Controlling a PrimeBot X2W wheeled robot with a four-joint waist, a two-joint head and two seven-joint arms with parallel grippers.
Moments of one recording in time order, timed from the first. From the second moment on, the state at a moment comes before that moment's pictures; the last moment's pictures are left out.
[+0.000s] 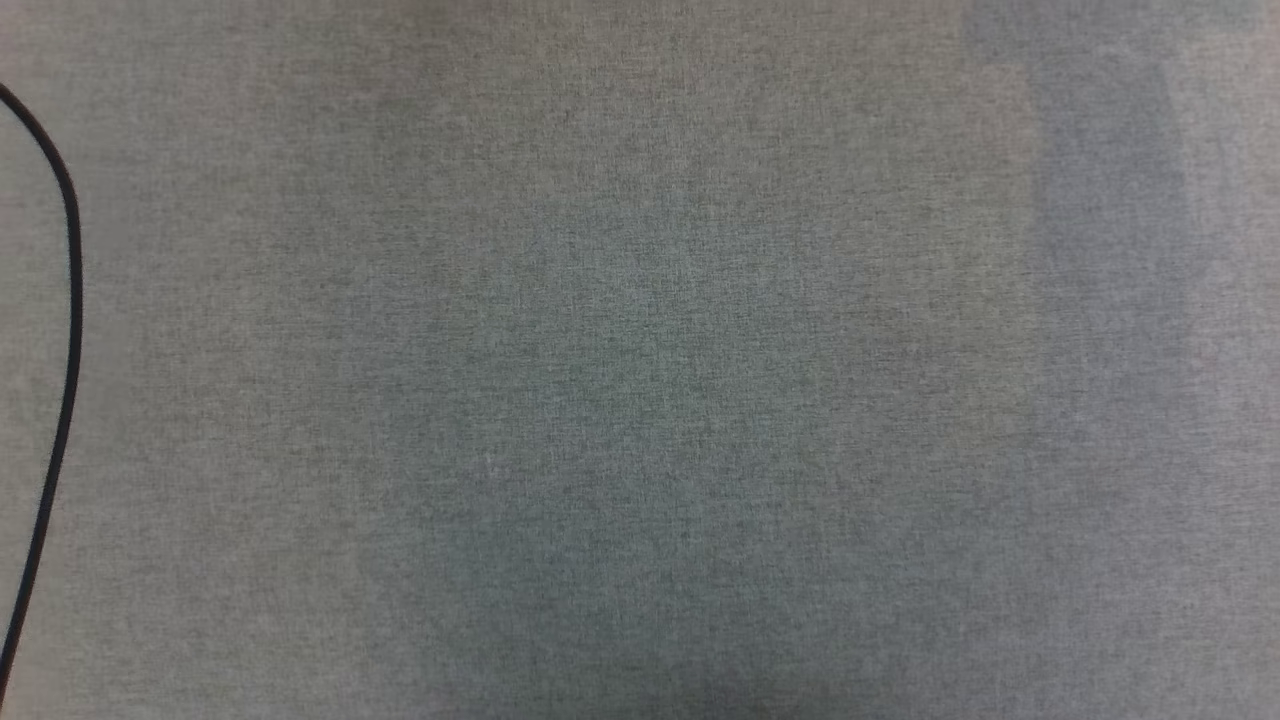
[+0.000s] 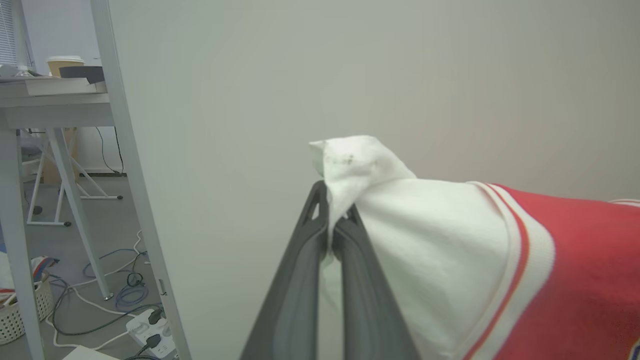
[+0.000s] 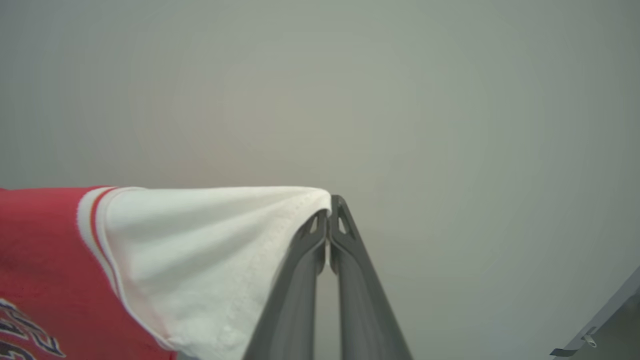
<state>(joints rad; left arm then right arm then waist) -1.66 0.43 -0.43 0.97 -0.60 -0.01 -0.25 -1.70 -0.37 0.22 0.92 0.35 0.13 0.01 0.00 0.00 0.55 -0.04</state>
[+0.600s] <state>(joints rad) -1.34 0.34 -0.38 1.07 -0.69 -0.11 -0.26 -1.37 -0.33 0.52 0.91 0.65 0.13 -0.03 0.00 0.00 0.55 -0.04</state>
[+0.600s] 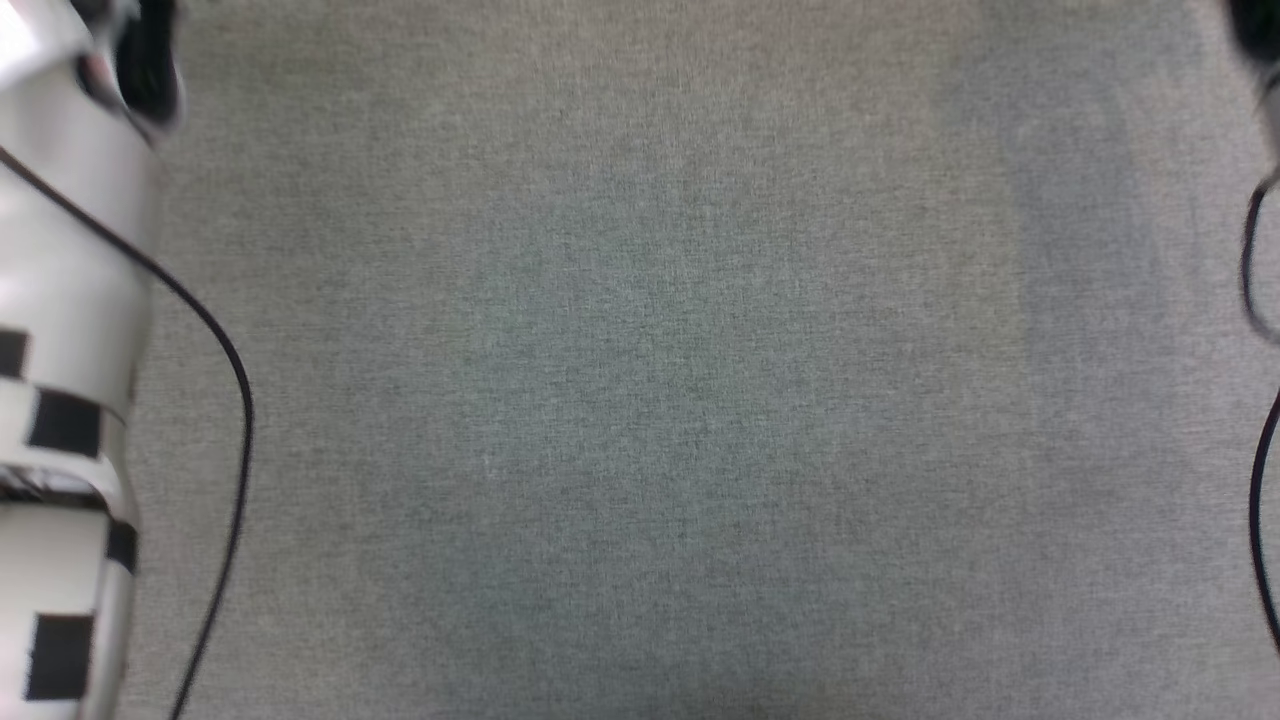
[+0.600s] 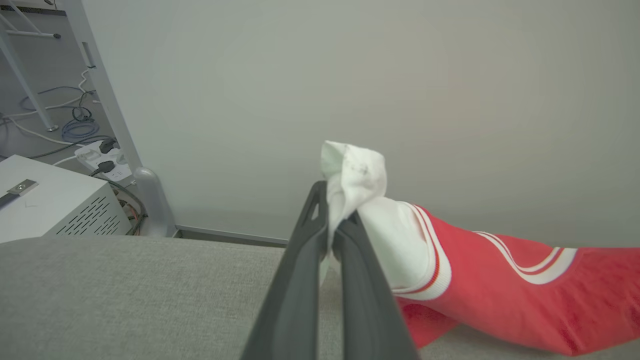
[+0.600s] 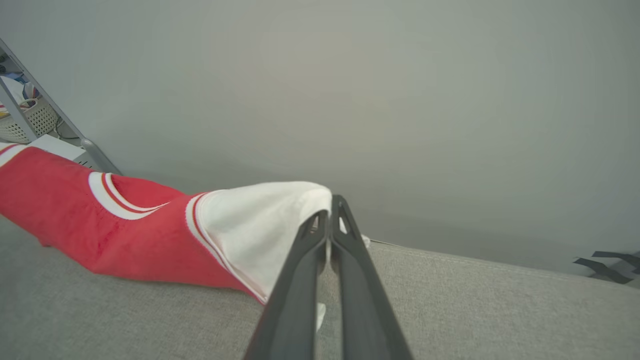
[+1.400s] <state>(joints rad) -0.52 0.34 -0.32 0.71 -0.72 -0.08 -0.25 -0.47 -0.49 0.46 0.49 0.76 0.13 -0.06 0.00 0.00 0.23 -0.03</state>
